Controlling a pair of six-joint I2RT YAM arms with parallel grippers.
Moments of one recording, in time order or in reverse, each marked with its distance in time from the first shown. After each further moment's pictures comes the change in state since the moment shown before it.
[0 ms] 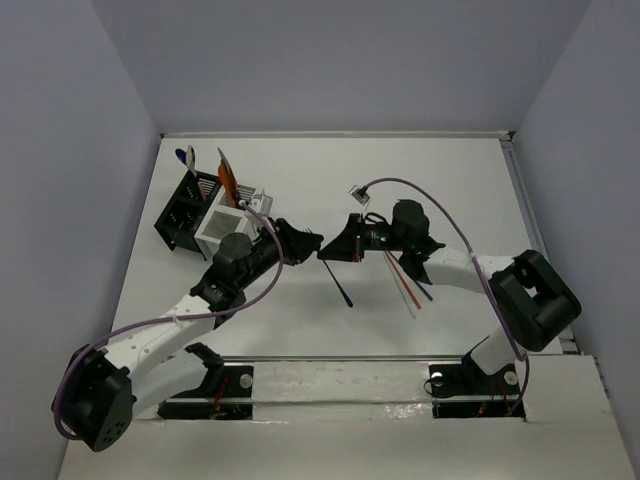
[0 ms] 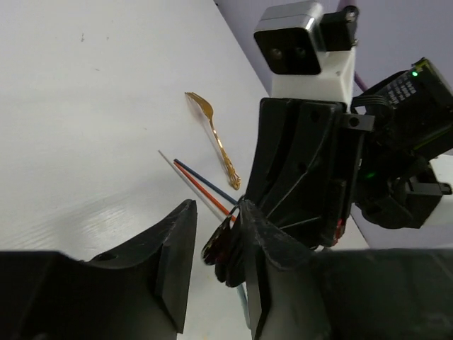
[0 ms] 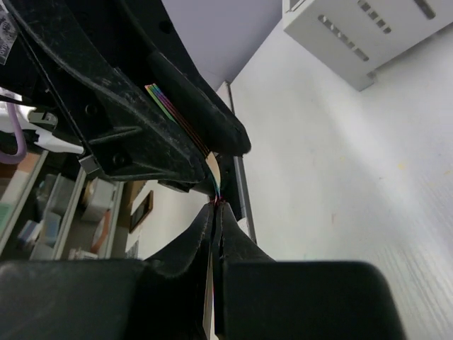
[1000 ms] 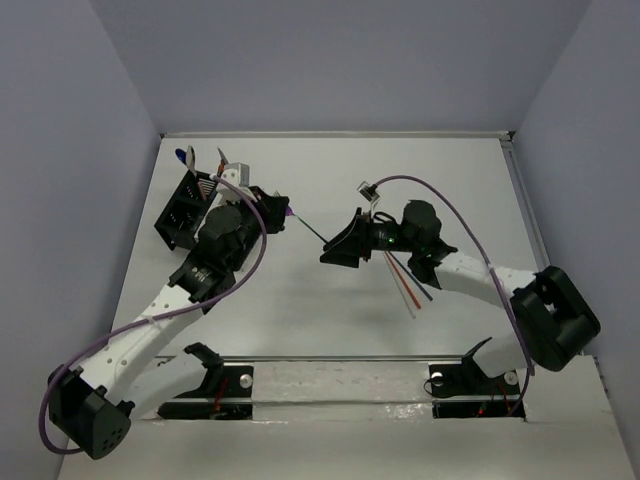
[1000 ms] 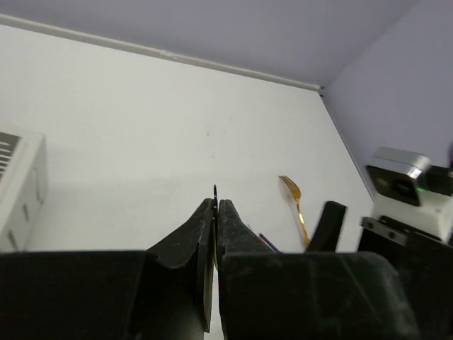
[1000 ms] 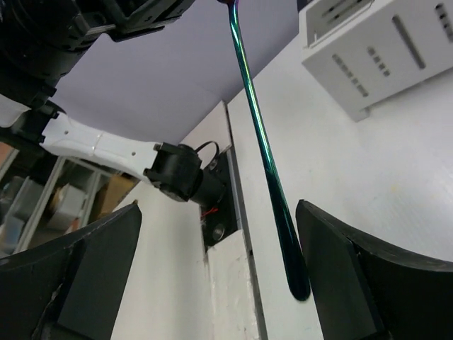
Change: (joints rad) left arm 0.007 -0.042 0.289 -0.349 -0.357 0.187; right arm 0.001 -0.091 -0.021 -0.027 0.003 -0.028
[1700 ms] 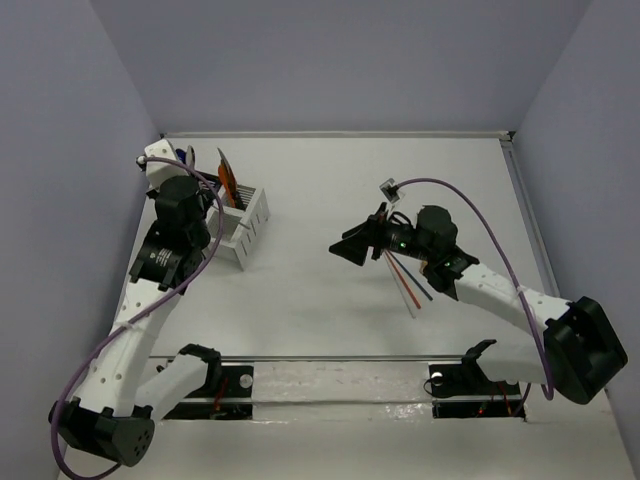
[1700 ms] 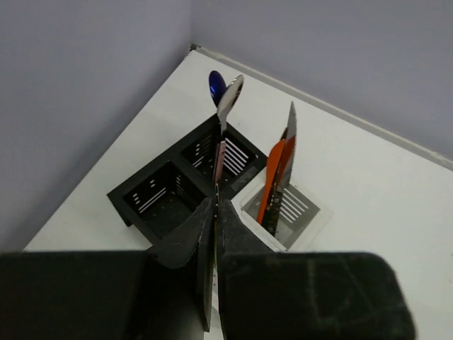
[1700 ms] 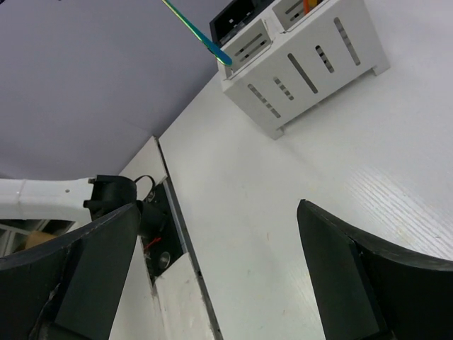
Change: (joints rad) left arm 0.301 -0.002 0.292 -0.443 -0.473 0.208; right arm -0.010 -0.227 -0.055 -0.230 0.289 -0.190
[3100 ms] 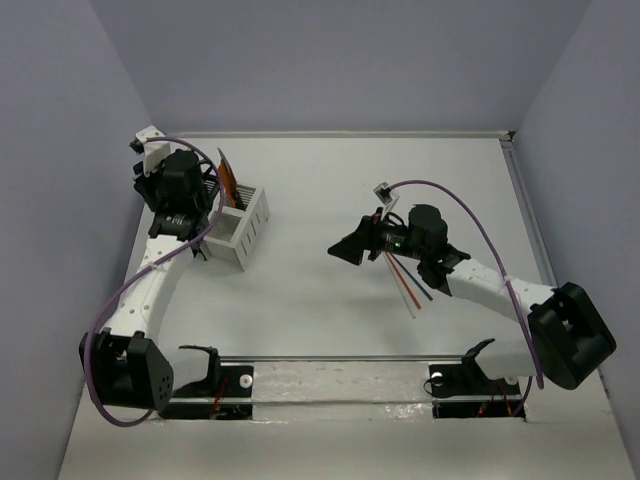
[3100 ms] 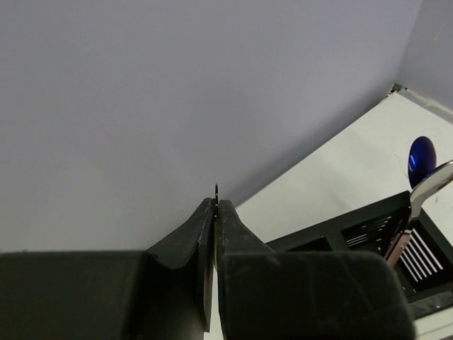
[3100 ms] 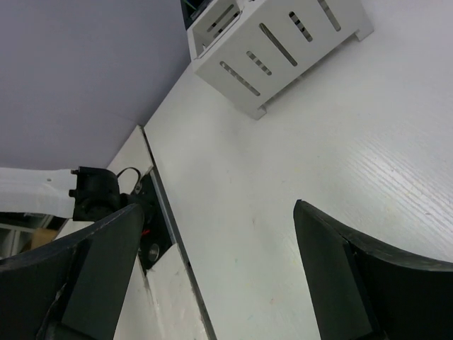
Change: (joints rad) left arm 0.179 0.274 -0.016 0.311 -0.431 0.300; right arm -0.013 0.090 0.000 -0.010 0.001 -0.001
